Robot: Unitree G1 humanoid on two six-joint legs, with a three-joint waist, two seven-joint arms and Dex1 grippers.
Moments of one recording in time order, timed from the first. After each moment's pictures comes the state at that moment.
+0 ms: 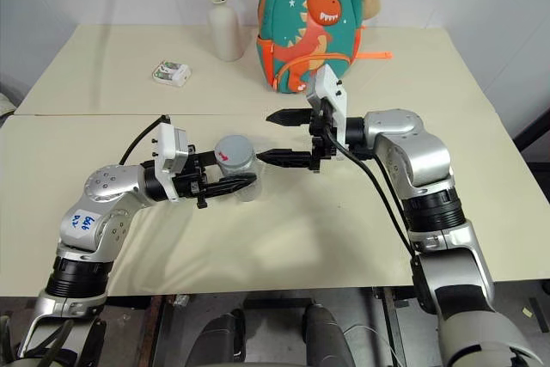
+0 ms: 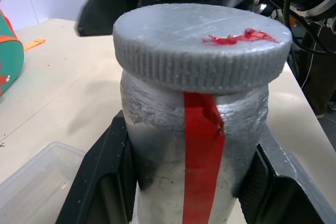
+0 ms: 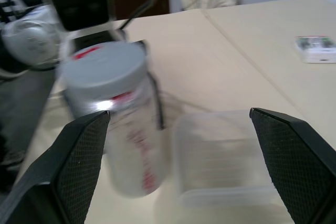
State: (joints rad) left arm -0.47 0.53 0.01 -0.14 -0.47 0.35 -0.98; right arm -0.90 -0.50 0.13 0.12 0.49 0.57 1.21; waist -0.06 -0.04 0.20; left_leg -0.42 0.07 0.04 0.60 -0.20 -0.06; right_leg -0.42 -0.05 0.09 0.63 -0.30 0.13
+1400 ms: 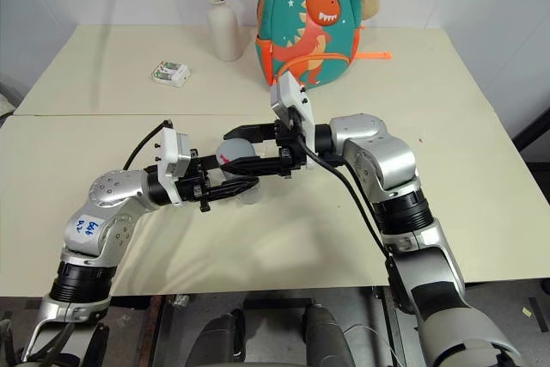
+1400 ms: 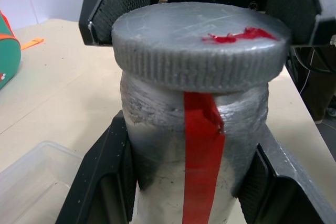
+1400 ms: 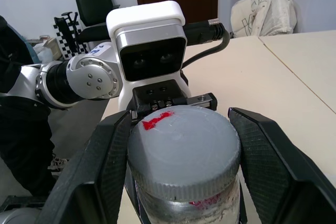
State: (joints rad) left arm -0.45 0.51 0.01 -0.16 -0.47 0.34 -0.95; right arm -0.93 -0.33 0.18 0.10 0.50 0.57 1.22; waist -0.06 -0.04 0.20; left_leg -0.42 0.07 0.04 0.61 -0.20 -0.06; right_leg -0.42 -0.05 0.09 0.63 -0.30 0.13
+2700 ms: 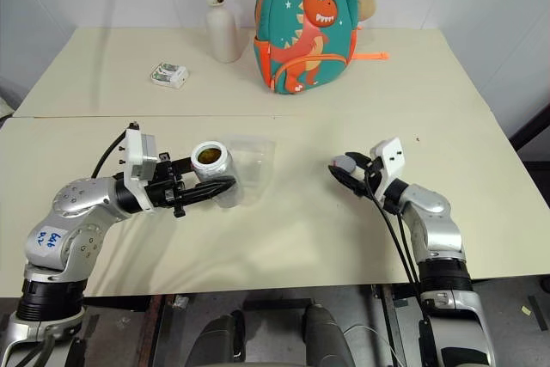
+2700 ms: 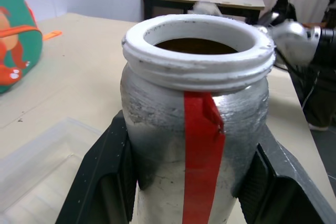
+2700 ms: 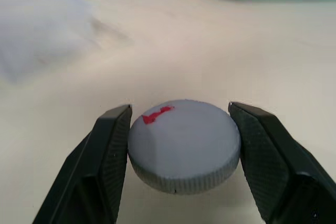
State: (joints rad) left arm -0.35 0.60 0.14 -0.26 -0.57 0.44 -0.93; right arm -0.48 -0.43 -0.10 0.46 0.29 0.07 0.83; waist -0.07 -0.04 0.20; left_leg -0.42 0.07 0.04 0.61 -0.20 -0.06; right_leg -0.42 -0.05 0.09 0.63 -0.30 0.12
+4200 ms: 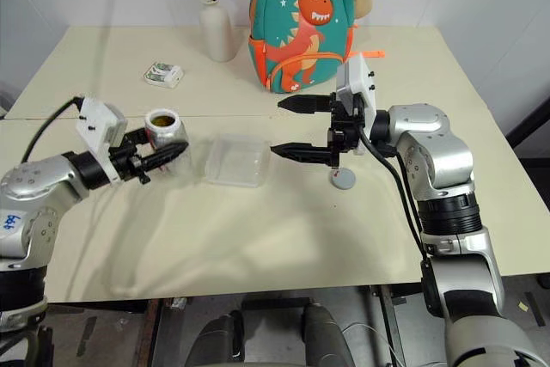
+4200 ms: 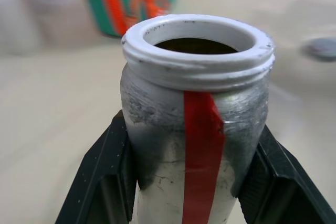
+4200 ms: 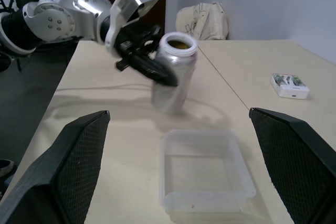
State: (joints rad) left arm -0.48 0.83 0.11 -0.19 -0.25 0.50 -0.57; right arm -0.85 -0.52 0.04 0.11 0.52 0.42 1.24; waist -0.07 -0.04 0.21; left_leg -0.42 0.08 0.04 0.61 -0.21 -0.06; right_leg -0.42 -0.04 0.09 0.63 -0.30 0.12
